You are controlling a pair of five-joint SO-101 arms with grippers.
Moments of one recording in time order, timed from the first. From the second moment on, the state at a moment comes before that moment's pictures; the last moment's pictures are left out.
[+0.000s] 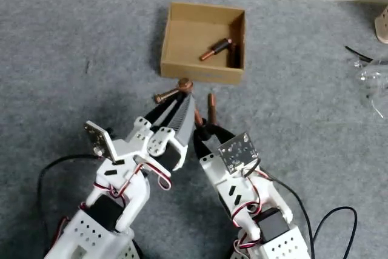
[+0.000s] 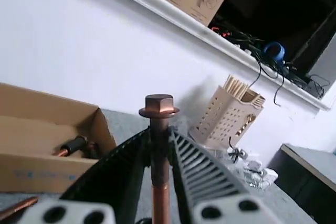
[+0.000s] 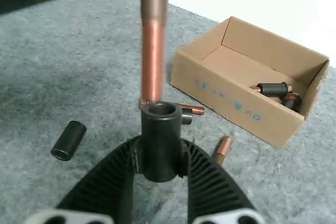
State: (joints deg) left arm 28.3 -88.0 89.8 -2.3 32.0; right arm -31.9 -104.4 95.7 32.4 10.2
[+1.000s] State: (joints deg) left arm 28.2 -88.0 92.4 -2.3 31.7; right arm -33.8 -104.4 95.7 32.5 10.3
